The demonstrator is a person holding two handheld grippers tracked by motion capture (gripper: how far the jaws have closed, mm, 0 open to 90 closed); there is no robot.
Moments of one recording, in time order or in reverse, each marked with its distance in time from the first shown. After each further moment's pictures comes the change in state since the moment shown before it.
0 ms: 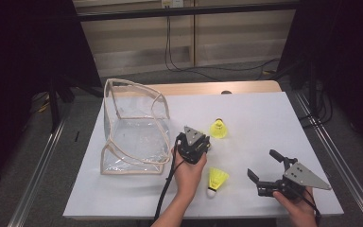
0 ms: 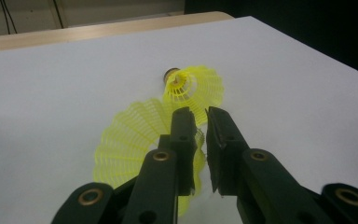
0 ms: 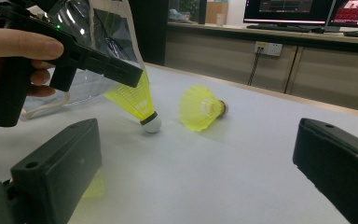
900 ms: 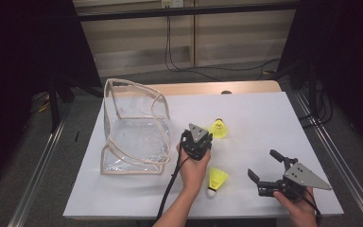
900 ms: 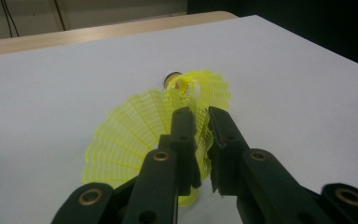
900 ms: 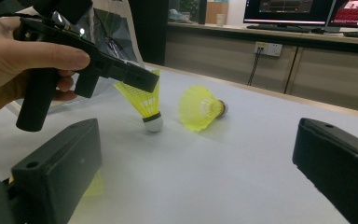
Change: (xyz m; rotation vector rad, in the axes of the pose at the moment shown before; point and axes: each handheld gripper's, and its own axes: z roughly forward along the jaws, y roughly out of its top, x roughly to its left) left arm -0.001 0.000 0.024 0.007 0.020 0.023; right arm -0.001 0.000 -0.001 0.001 -0.001 -0.002
